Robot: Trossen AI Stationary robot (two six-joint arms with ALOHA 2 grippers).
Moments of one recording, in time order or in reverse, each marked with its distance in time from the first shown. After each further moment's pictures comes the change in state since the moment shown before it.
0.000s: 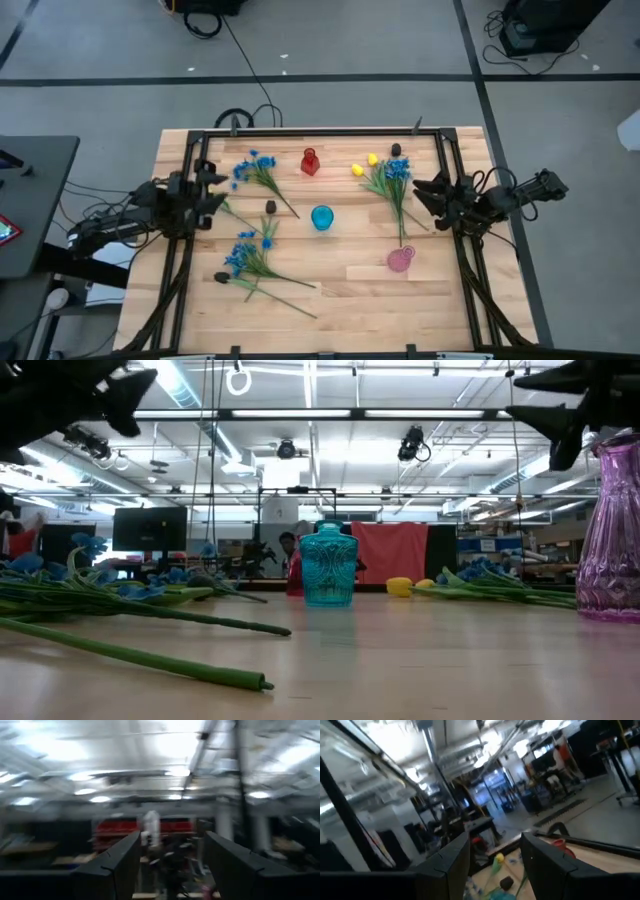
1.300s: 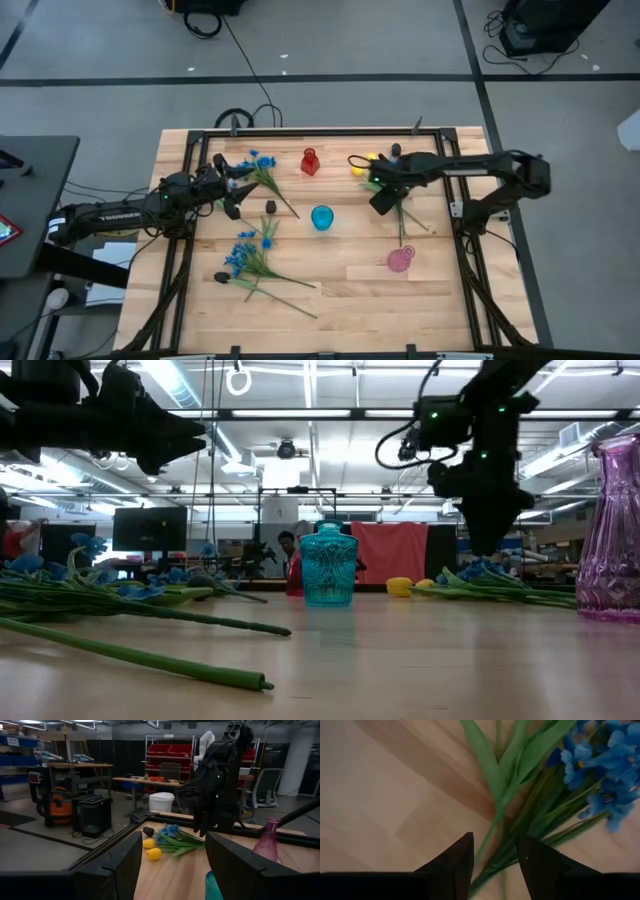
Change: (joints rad) left arm 0.000 0.420 0.124 -0.129 -0.202 0.085; right arm -0.631 1.387 0.867 -1.251 -0.530 0.278
